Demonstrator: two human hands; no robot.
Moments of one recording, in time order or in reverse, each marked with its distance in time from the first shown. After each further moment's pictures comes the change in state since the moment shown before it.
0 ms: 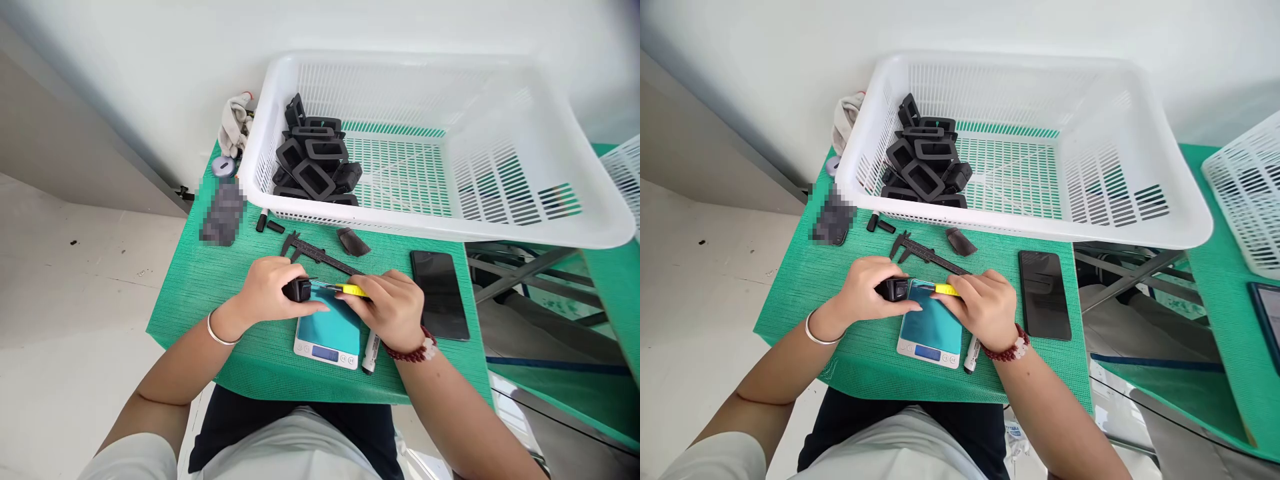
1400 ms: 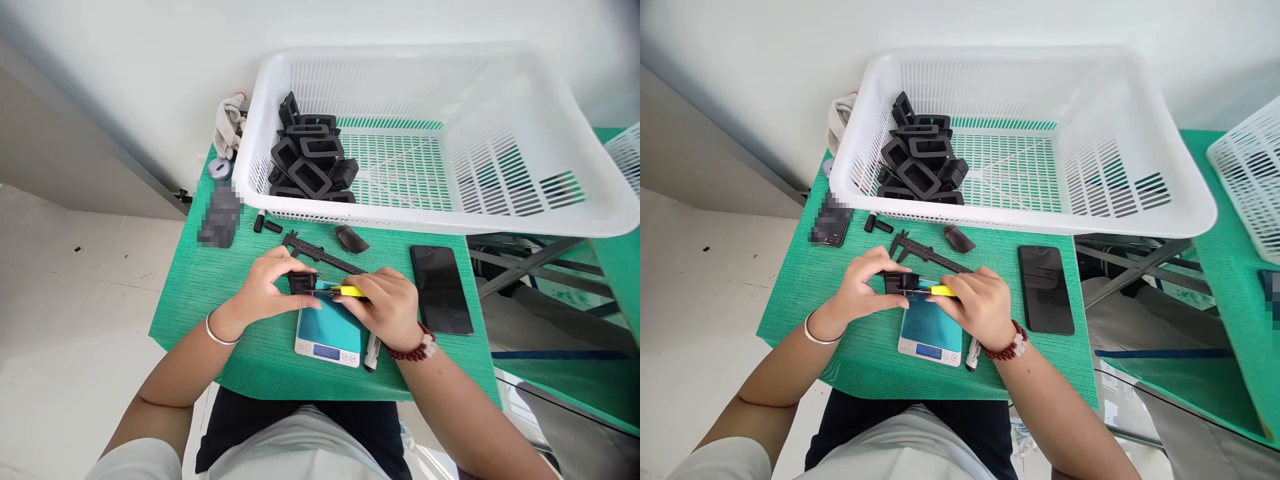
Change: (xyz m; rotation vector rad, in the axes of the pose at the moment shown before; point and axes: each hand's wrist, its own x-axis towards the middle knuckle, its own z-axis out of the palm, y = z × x) left_hand 0.006 -0.001 -0.007 -0.372 0.042 -0.051; right_hand -0.001 -0.002 0.000 0.092 0.012 0.042
